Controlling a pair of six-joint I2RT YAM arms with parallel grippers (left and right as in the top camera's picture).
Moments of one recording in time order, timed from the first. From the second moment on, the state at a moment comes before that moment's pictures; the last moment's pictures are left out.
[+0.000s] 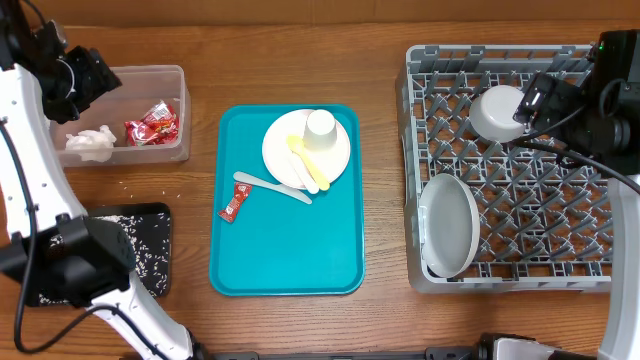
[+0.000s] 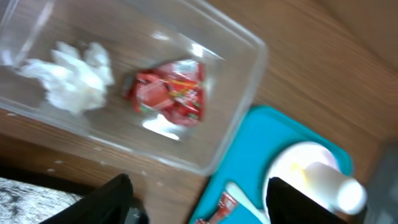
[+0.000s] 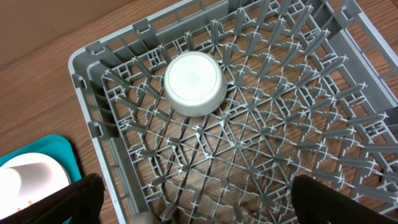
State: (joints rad) left arm 0.39 2.05 2.30 -1.45 0.28 -0.20; right arm -0.10 1.44 1.76 -1.27 0.13 0.33
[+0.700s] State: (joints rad) left arm -0.11 1.97 1.95 -1.62 0.19 -0.11; right arm -0.10 1.44 1.76 -1.27 0.13 0.33
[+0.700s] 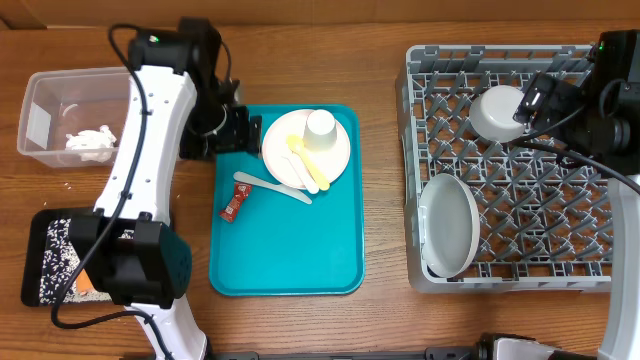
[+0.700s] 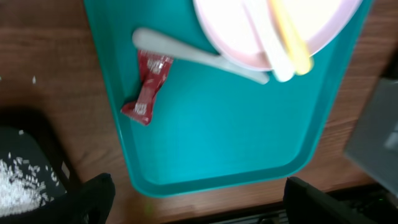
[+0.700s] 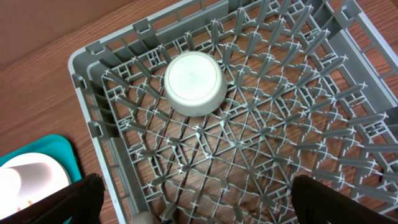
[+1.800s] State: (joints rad) left arm -0.11 1.97 1.31 -1.02 0.09 -0.09; right arm -0.10 1.44 1.76 -1.27 0.13 0.33
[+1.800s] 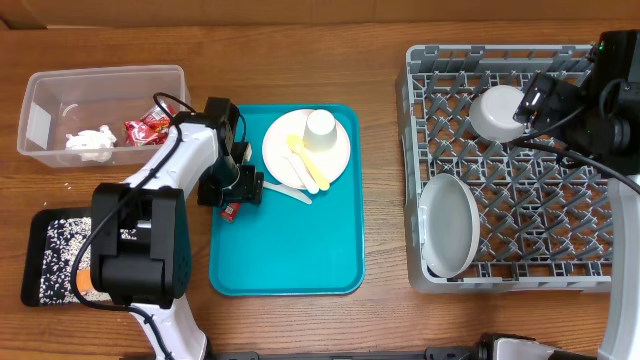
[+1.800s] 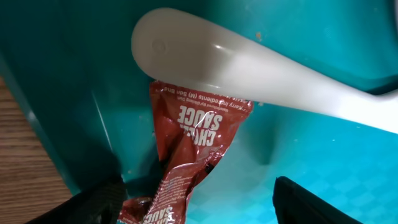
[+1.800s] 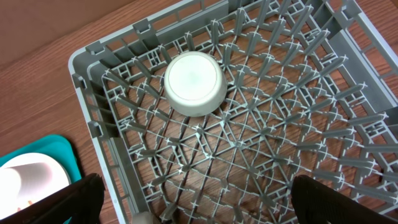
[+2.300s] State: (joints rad) left arm -0.11 1.97 1.27 -0.98 0.07 -0.09; right arm -0.10 1.44 1.76 -1.27 0.13 0.33
